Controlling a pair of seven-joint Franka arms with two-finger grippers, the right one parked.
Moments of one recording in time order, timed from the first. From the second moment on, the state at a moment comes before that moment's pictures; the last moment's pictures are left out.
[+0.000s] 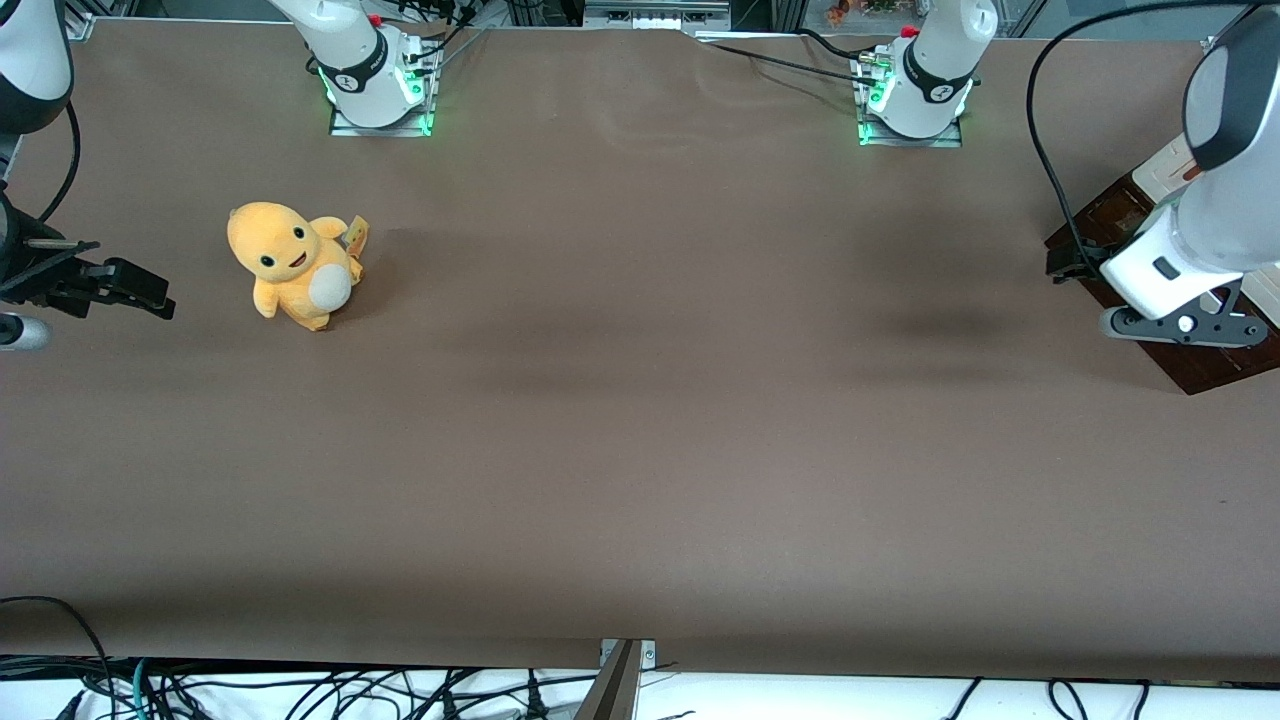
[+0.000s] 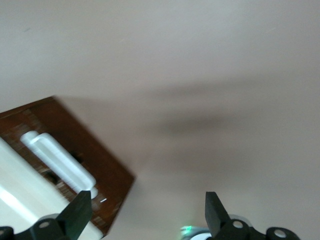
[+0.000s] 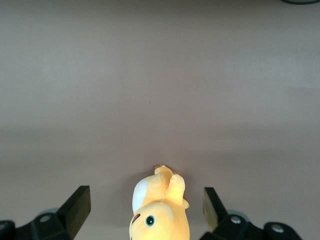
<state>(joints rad) -0.03 0.17 -0.03 -1.59 0.27 1.46 0.04</state>
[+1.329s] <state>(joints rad) -0.02 0.79 -0.01 -1.60 0.95 1.19 -0.81</state>
